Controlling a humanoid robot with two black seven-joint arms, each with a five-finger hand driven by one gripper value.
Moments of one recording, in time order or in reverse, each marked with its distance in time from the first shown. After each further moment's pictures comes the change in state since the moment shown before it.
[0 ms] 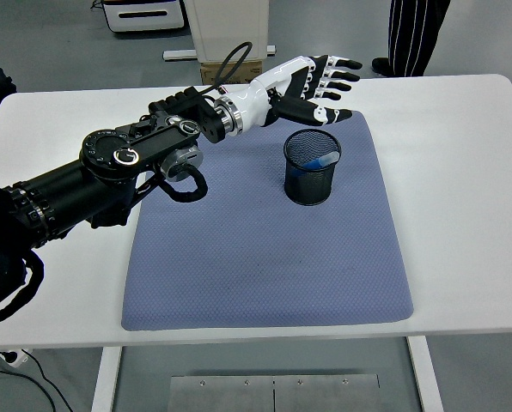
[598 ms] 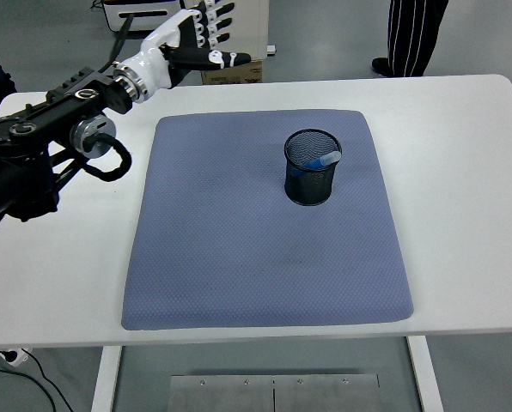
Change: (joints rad) left arm 0.076 0.287 -0.116 0.000 -0.208 -0.007 -0.019; right arm -0.001 0.000 0.000 -0.001 0.000 0.000 0.000
